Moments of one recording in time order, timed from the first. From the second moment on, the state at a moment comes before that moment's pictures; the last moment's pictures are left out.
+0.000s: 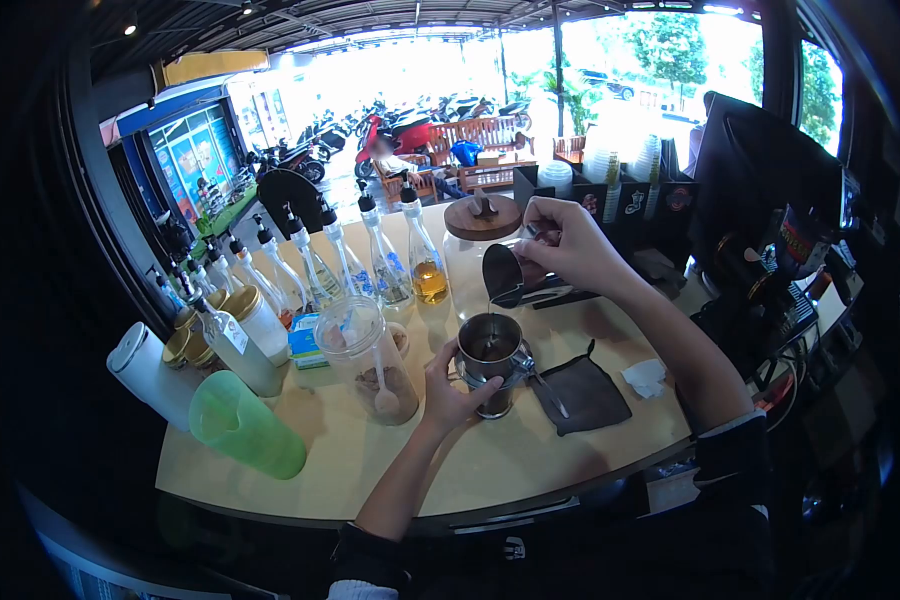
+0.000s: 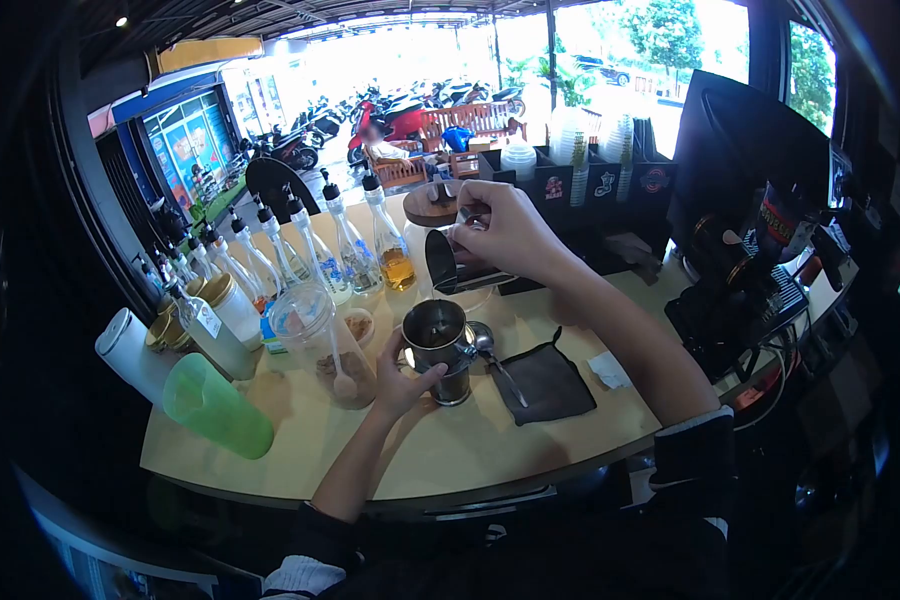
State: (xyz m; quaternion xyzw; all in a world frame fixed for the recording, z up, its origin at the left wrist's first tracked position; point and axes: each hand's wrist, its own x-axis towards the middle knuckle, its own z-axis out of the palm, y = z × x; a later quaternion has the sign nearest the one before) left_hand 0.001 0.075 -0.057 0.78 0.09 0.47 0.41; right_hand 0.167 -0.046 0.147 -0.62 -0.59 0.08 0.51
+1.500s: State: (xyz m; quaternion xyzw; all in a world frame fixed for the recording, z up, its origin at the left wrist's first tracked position) left_hand 0.001 0.072 -0.054 0.76 0.08 0.47 0.43; right_hand 0.266 -0.060 -0.093 -0.67 -0.36 -0.08 0.64
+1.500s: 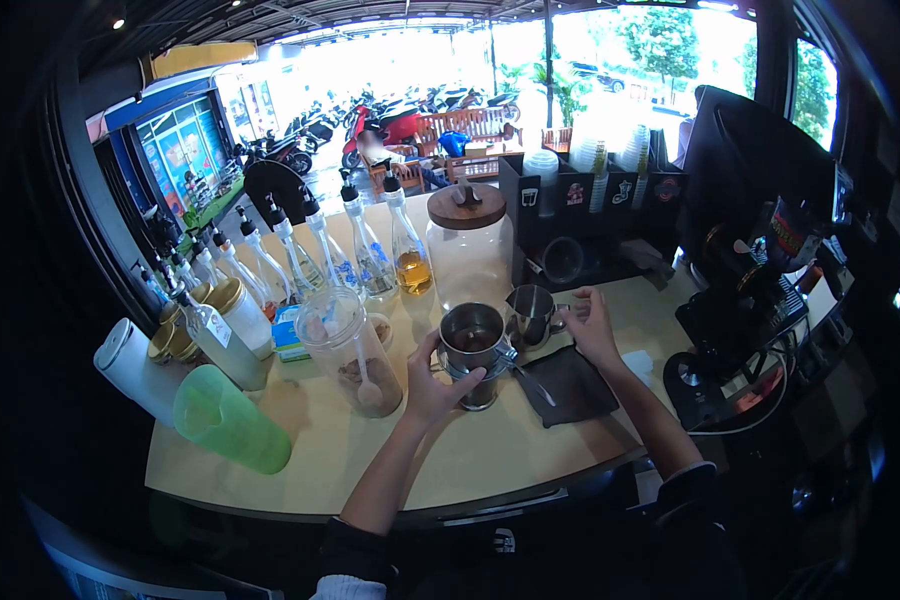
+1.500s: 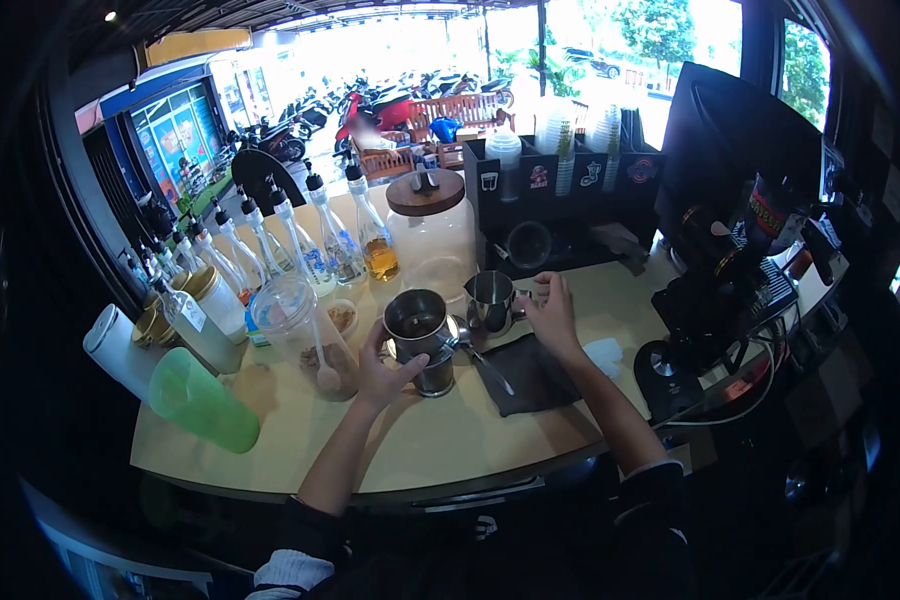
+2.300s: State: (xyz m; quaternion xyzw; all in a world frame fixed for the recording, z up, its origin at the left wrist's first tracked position) left_hand -0.002 0.071 -0.051 0.76 0.08 0.46 0.45; right_hand 0.167 -0.108 -0.054 -0.83 -0.52 0.06 0.20
